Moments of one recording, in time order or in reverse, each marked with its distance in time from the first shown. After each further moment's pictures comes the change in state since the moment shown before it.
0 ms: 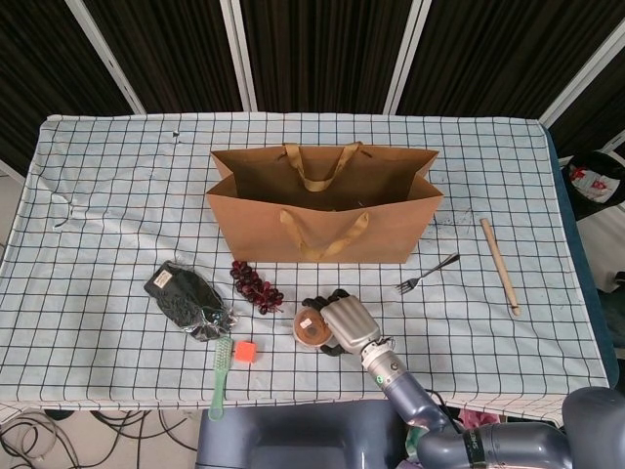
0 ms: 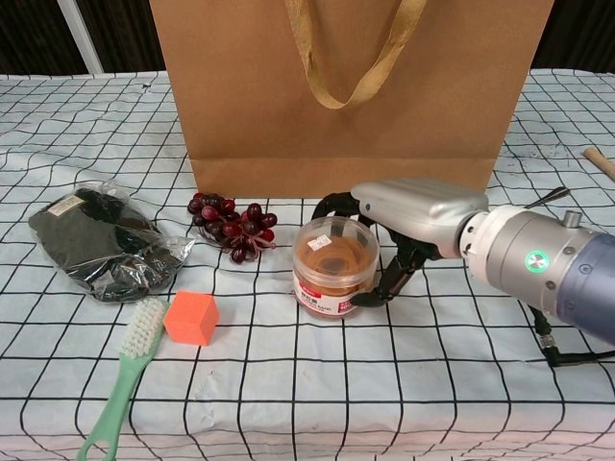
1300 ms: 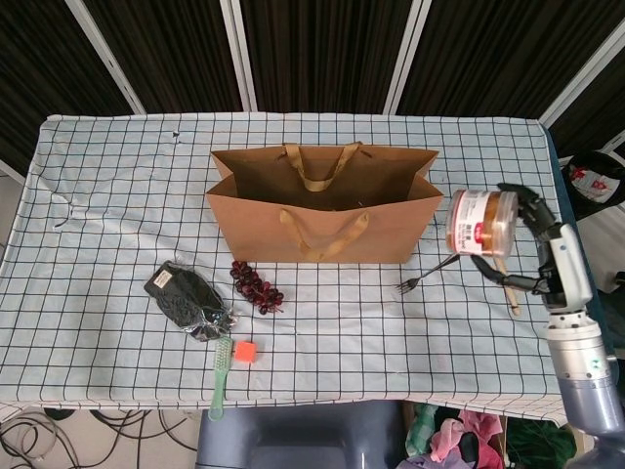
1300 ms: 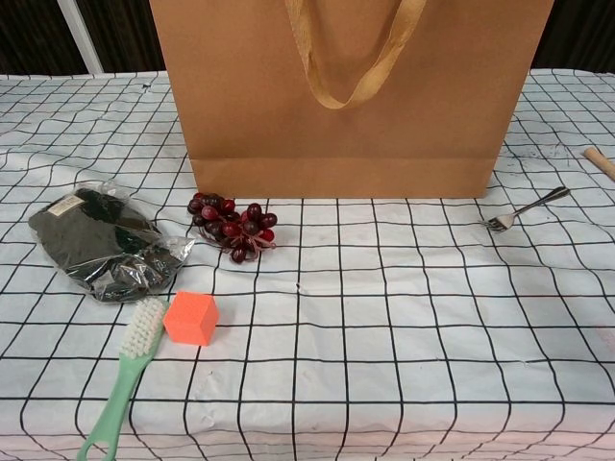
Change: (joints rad) left arm 0.008 -0.002 -0.004 -0.008 -0.008 0.017 0.010; right arm -0.409 0.744 0.312 -0.337 -0.269 0.328 1.307
